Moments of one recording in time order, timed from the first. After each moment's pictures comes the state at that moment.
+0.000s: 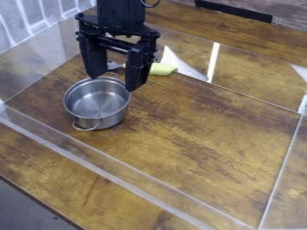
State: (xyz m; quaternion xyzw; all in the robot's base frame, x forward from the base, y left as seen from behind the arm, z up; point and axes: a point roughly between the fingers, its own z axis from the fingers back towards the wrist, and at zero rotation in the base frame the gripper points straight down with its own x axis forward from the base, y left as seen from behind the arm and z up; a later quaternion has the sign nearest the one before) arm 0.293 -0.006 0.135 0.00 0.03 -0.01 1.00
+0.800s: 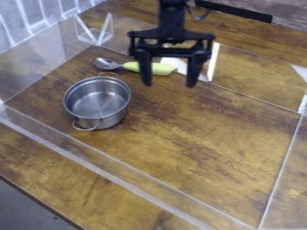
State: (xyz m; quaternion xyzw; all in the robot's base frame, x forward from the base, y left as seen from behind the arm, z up) arm 0.369 -0.042 0.105 -0.01 0.02 0.27 0.96
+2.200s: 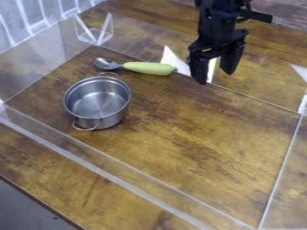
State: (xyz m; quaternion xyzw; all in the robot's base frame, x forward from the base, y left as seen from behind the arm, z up) arm 0.455 -0.069 0.074 0.00 -0.08 0.50 0.86
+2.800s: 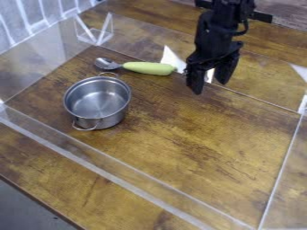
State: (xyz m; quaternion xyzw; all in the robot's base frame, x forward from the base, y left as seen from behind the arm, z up) arm 0.452 -0.061 0.054 0.03 -0.10 0.51 0.86
